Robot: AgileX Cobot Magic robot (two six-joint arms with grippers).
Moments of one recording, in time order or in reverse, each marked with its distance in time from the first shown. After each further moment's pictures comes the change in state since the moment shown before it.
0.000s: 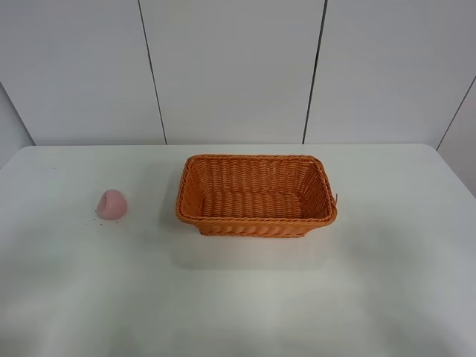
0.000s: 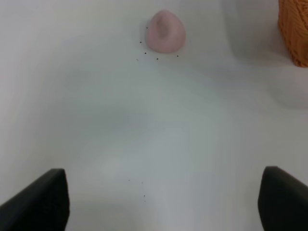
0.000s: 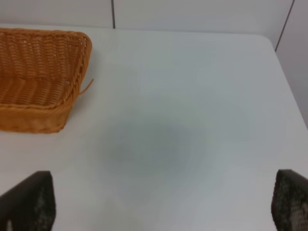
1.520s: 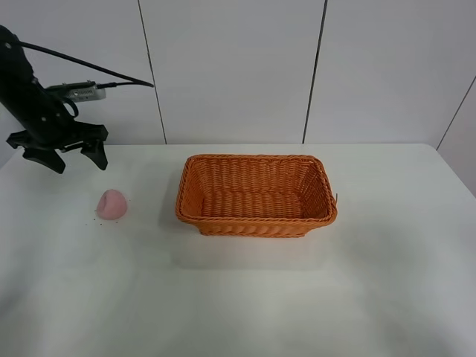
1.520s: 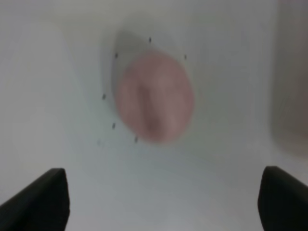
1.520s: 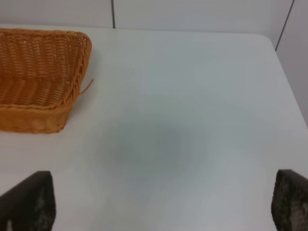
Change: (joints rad) left arm 0.000 1.939 -1.026 -0.088 -0.137 0.000; right arm 0.000 0.000 0.000 0.000 0.000 0.004
